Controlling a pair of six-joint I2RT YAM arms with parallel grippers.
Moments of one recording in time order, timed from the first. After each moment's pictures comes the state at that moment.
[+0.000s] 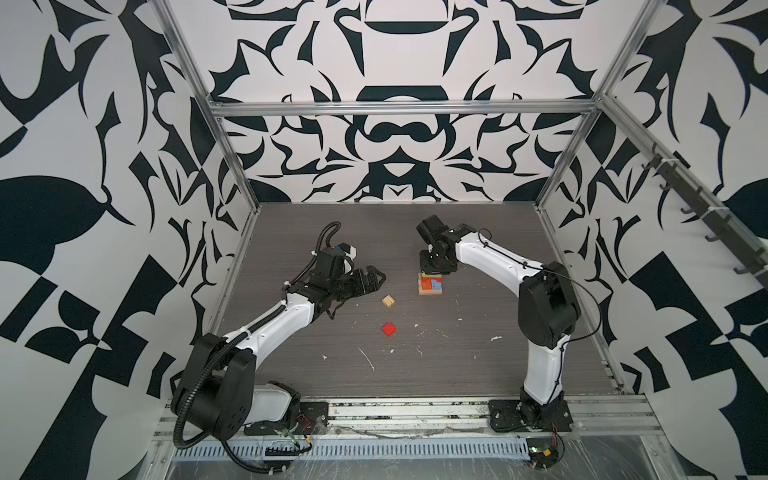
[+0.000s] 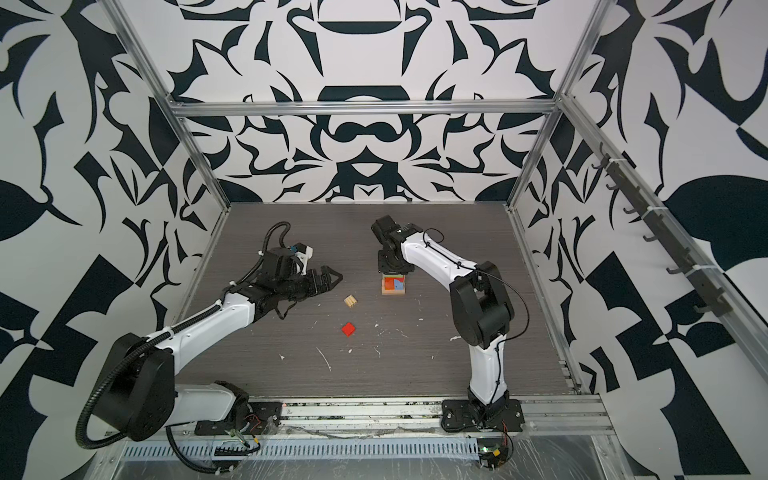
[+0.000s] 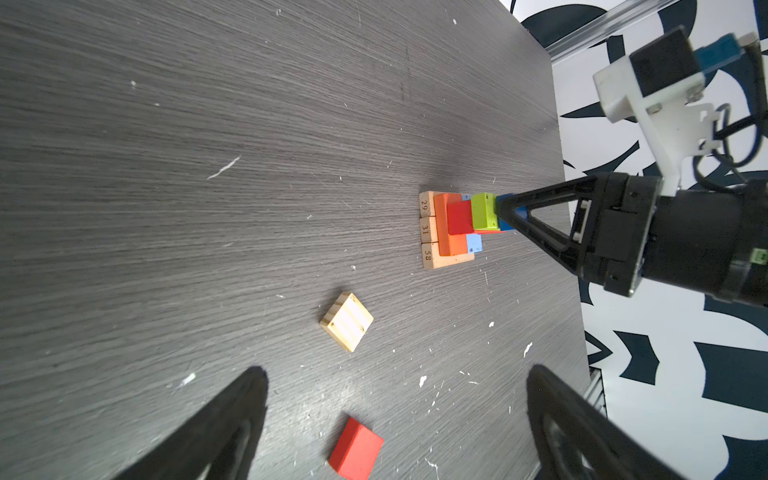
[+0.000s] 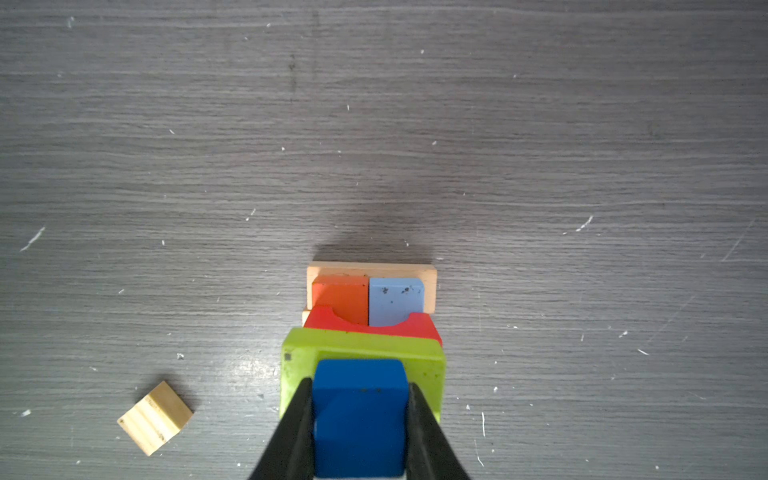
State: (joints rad) left arm -0.45 1.34 0.77 -0.13 0.38 -0.68; right arm 0.56 1.94 1.59 -0.89 0.12 0.52
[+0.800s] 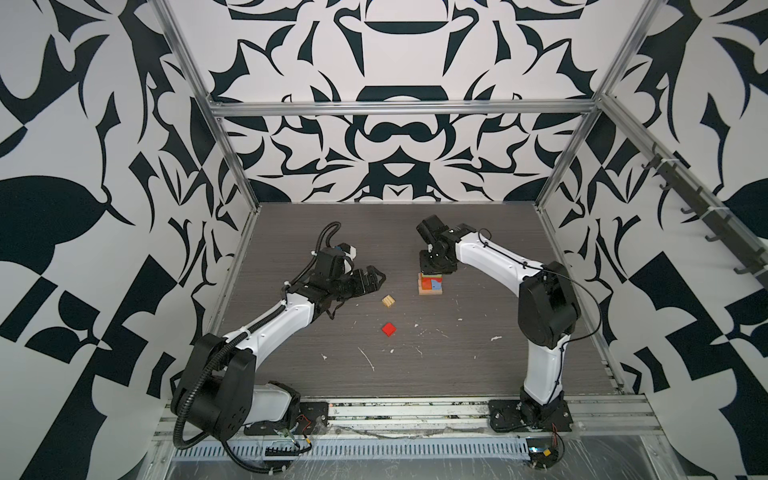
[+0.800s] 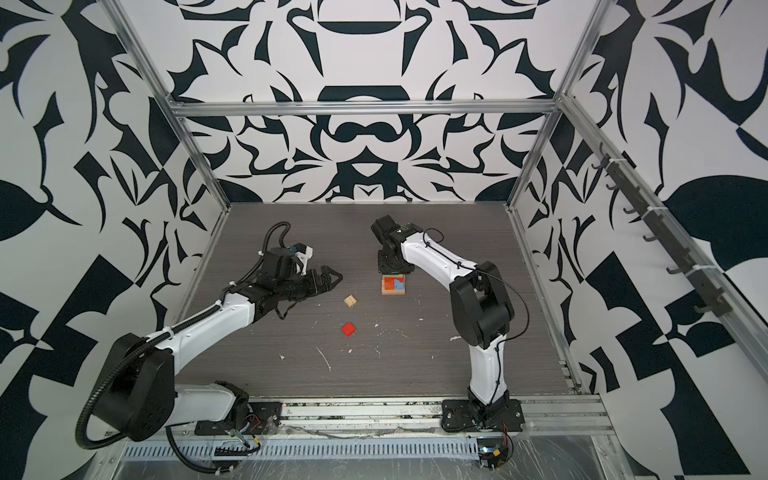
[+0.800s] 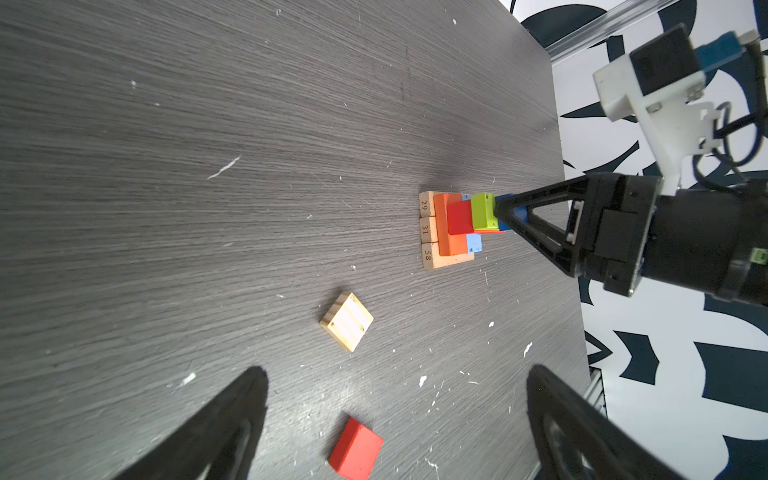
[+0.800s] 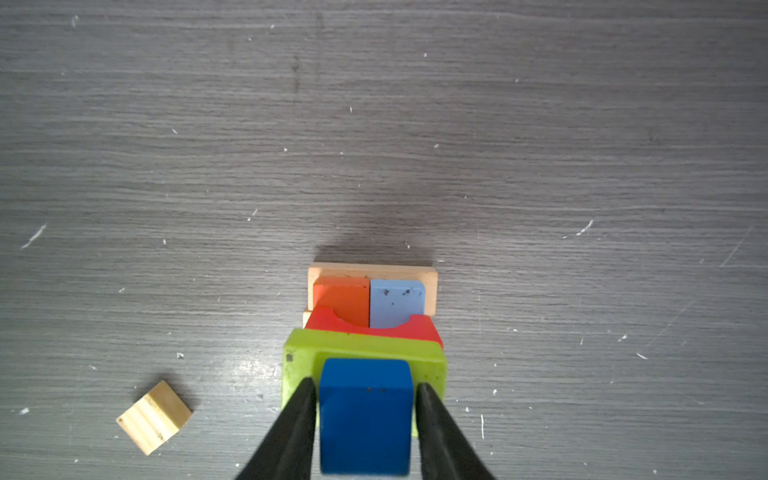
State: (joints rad) left arm -0.45 1.34 0.77 -0.13 0.38 -0.68; right arm 0.56 1.94 1.59 -0.89 0.12 0.51
